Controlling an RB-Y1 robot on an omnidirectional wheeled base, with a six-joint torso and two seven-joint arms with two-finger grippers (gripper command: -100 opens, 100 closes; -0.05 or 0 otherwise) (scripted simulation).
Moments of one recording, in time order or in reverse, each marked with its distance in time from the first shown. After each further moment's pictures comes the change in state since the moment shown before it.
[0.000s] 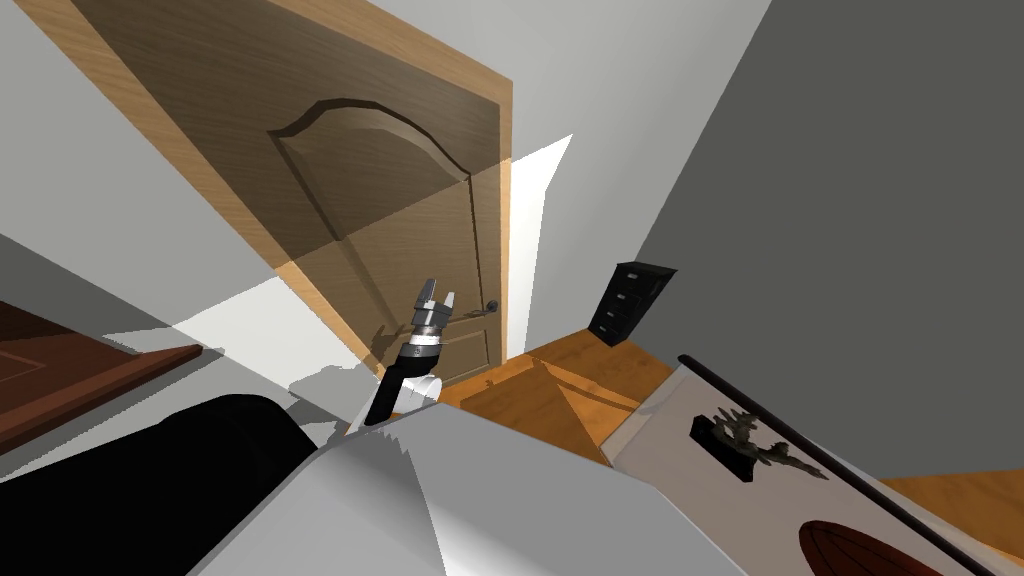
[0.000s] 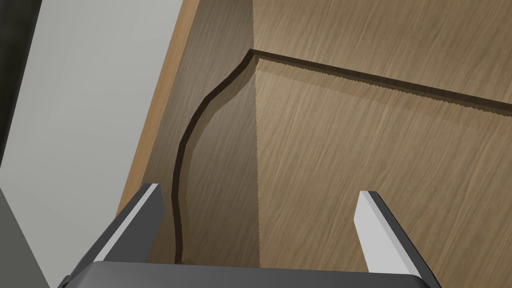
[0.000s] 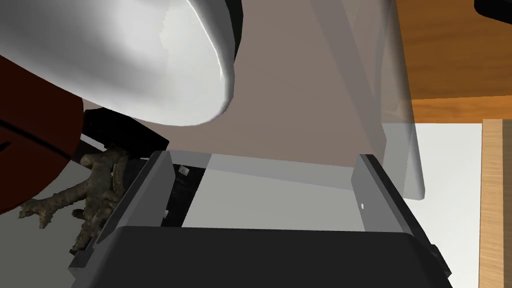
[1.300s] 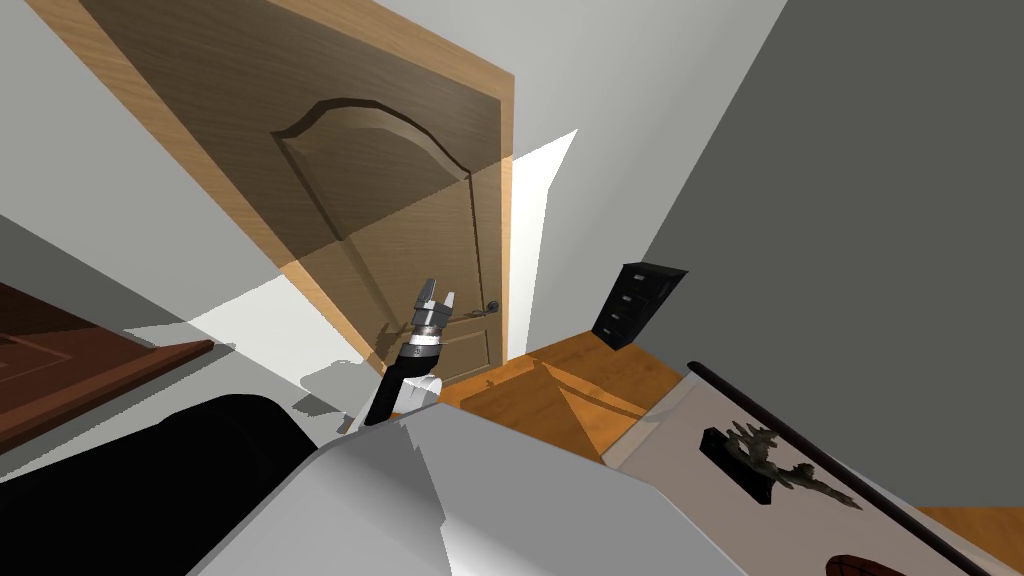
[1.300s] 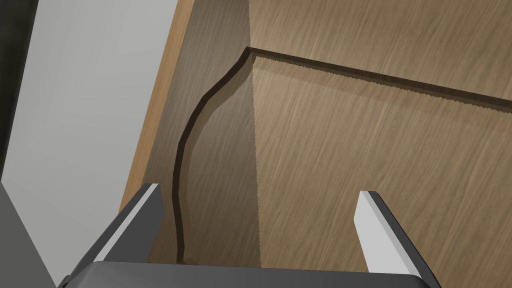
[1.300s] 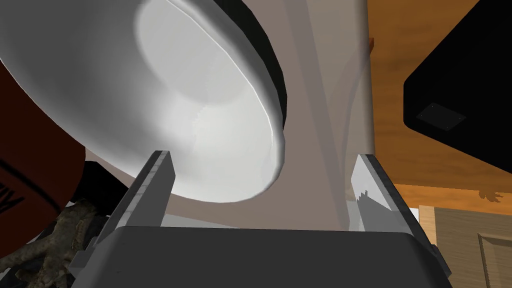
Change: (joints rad) left arm 0.000 0.000 0.000 0.000 0.000 0.000 0.000; right arm -0.016 -0.061 0.019 0.181 0.183 0.007 0.039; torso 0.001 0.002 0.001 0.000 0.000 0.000
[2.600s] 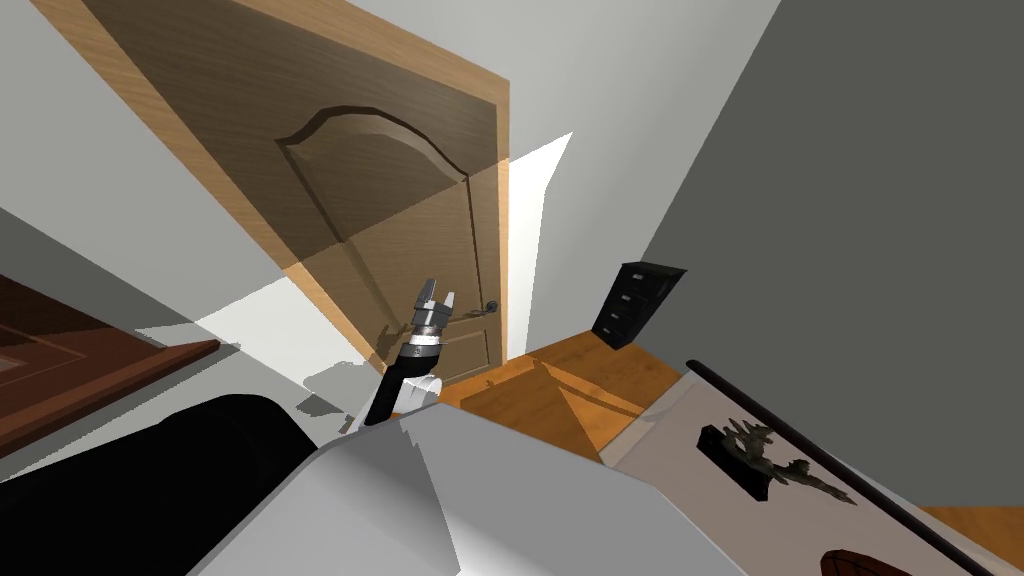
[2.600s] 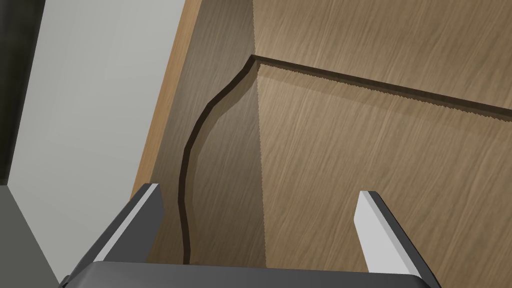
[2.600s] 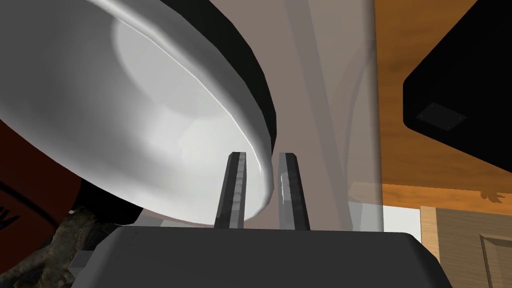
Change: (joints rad) left arm 0.000 0.000 0.000 0.000 0.000 0.000 0.000; right arm -0.007 0.012 0.014 -0.007 -0.001 0.023 -0.007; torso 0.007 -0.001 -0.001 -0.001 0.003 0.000
